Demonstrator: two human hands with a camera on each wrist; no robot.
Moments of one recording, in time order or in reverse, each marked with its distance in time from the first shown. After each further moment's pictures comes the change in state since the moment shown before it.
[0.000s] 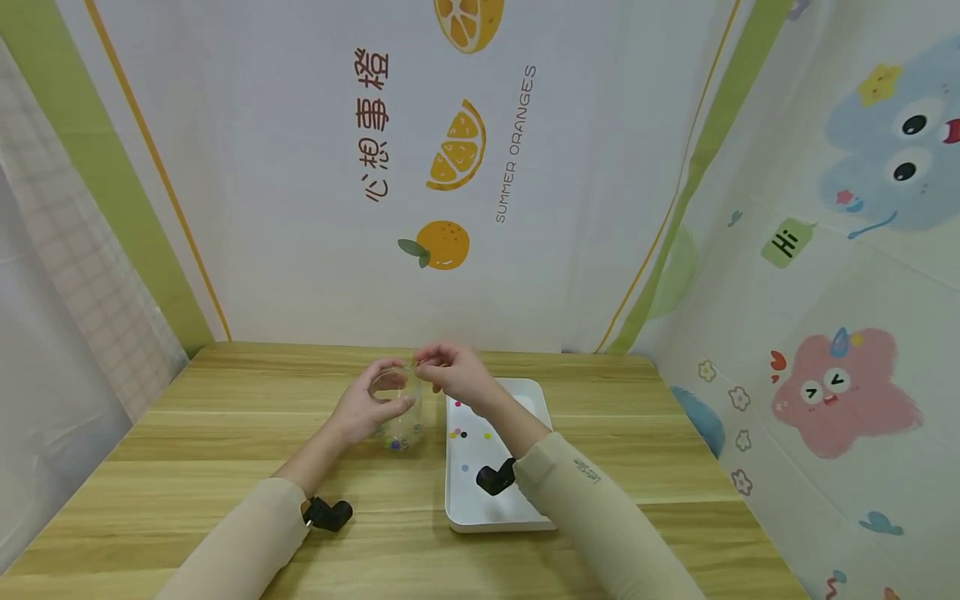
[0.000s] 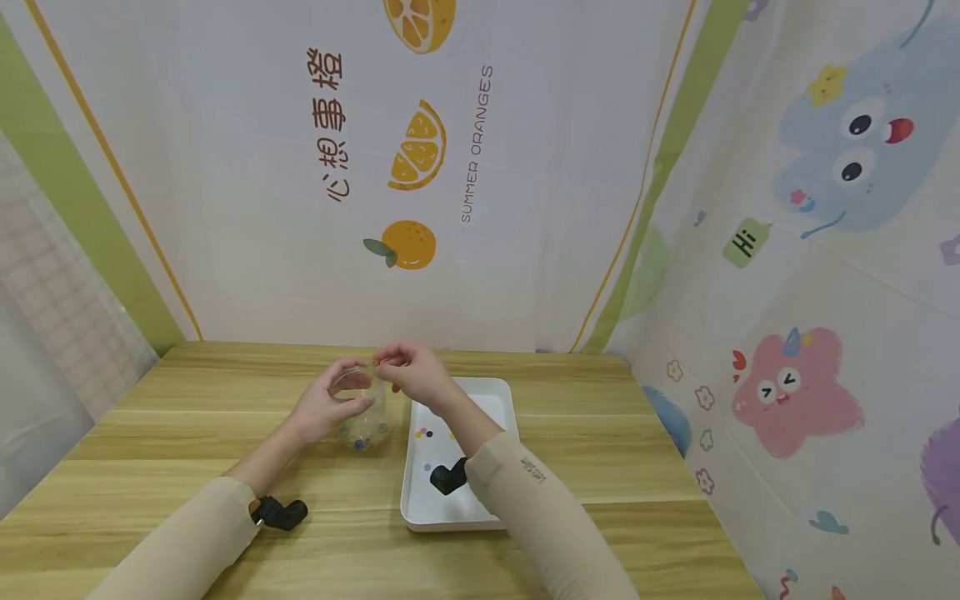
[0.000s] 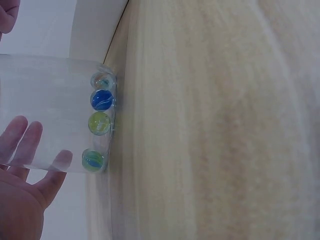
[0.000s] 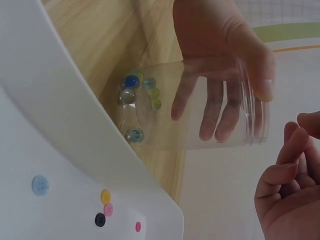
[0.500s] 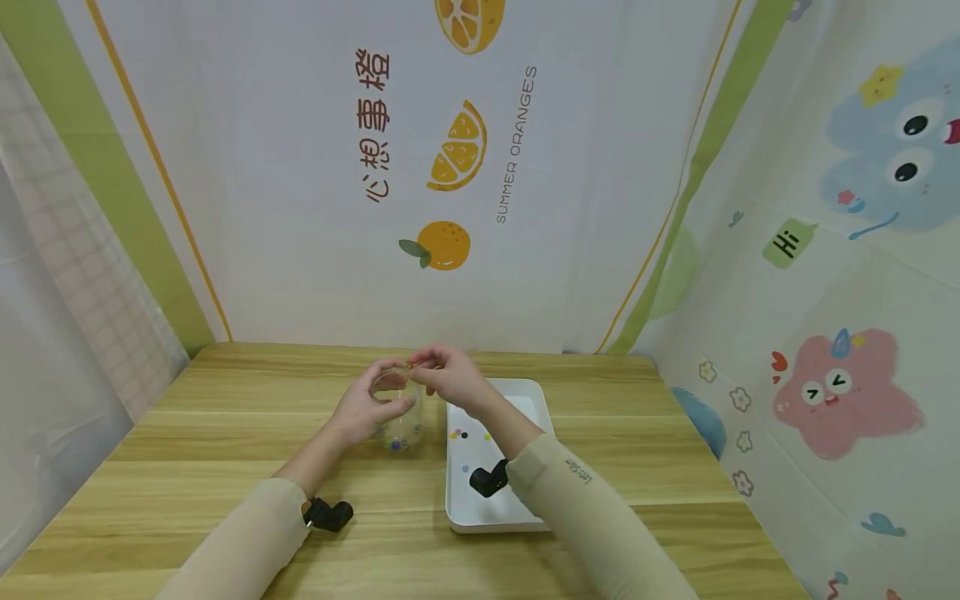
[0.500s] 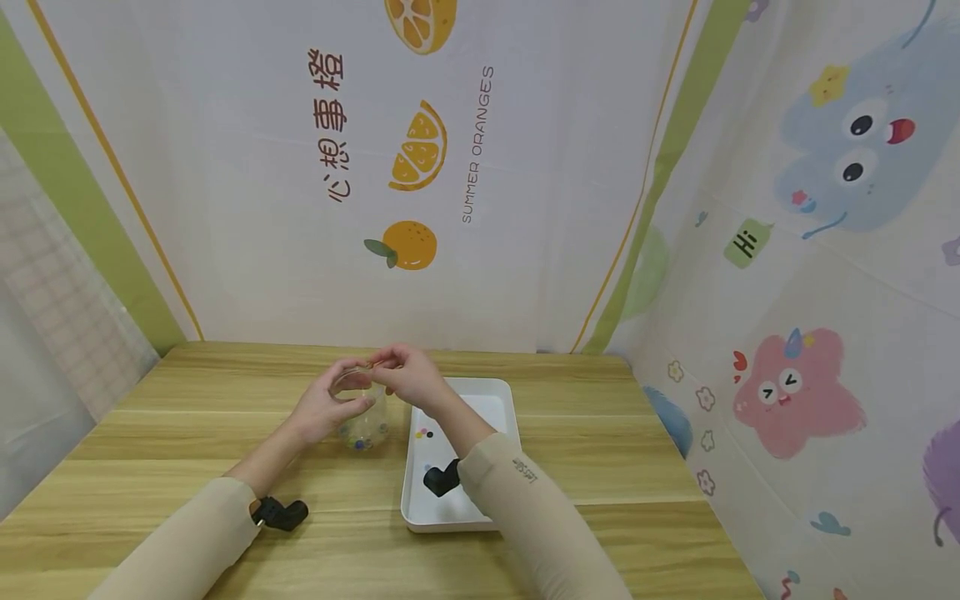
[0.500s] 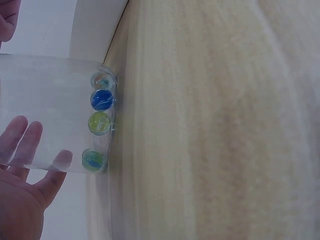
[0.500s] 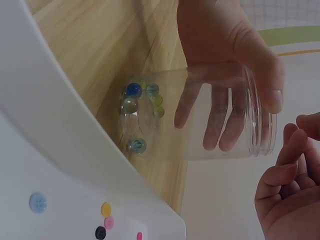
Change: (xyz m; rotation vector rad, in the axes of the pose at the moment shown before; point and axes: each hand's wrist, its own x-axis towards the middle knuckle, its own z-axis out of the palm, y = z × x) left_hand 0.001 -0.002 0.000 0.013 0.000 0.005; right_hand 0.003 0.001 0.011 -0.029 0.000 0.020
